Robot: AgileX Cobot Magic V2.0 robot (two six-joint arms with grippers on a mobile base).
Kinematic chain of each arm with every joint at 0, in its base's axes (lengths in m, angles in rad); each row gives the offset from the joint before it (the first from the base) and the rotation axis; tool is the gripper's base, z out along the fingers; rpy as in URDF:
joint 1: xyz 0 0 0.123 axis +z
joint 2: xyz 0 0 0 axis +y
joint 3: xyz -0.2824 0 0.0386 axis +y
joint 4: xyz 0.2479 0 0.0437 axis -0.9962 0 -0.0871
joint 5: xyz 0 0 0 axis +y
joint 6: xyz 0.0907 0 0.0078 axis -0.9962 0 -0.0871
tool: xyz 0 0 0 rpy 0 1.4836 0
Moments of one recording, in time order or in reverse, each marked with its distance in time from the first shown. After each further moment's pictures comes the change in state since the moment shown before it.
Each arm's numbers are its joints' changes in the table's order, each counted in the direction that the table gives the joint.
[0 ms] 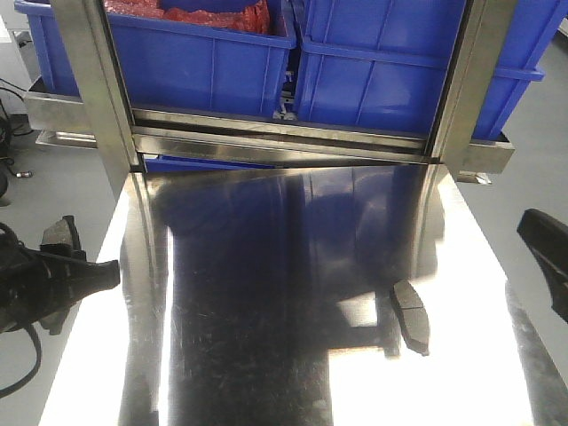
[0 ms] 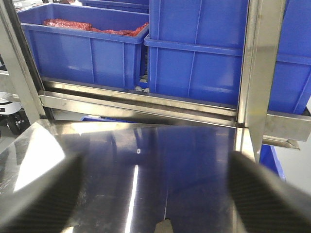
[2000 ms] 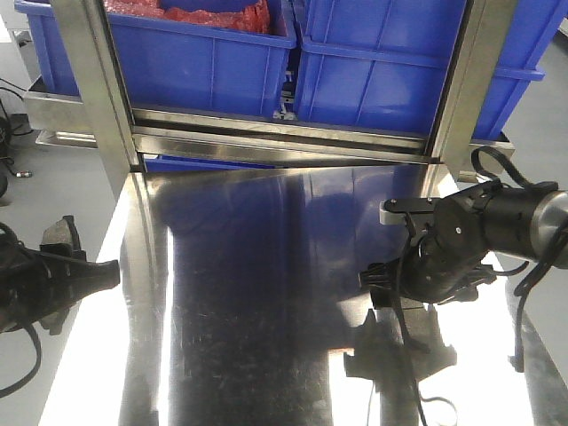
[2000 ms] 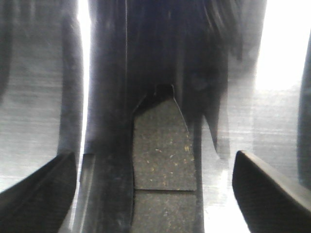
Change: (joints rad) left arm 0.000 0.000 0.000 0.000 0.000 0.001; right arm 0.102 1.232 -0.520 0.230 0.392 -0.364
